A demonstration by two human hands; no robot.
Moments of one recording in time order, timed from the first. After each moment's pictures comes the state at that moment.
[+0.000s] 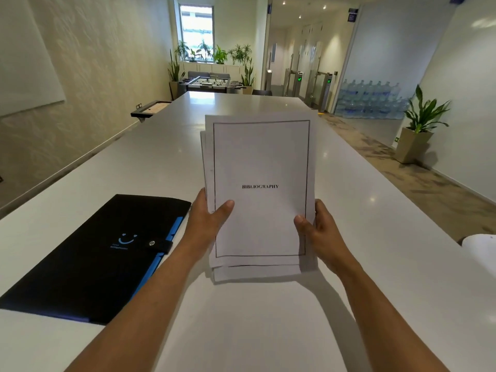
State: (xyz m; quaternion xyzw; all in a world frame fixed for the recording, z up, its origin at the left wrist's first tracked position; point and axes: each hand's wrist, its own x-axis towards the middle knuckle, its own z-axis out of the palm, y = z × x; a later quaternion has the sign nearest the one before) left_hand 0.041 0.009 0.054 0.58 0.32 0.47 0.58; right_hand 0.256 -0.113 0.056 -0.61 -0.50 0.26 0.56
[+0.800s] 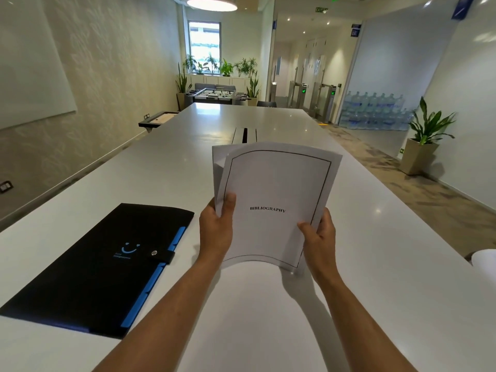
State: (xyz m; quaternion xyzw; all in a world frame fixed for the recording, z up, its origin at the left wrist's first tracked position) left_hand 0.070 -0.008 0.071 0.55 0.35 0.57 0.49; right_hand 0.232 -0.098 0.056 -0.57 -0.42 0.18 0.68
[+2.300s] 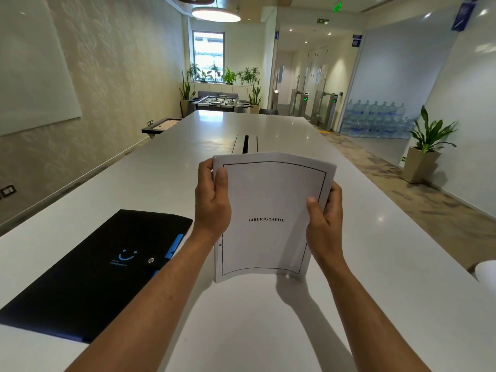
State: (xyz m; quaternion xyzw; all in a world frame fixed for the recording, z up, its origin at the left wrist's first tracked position) left_hand 0.072 0.004 0.127 0.65 0.20 0.64 0.36; right_hand 0.238 -0.086 0.105 -0.53 -0.46 0.09 0.71
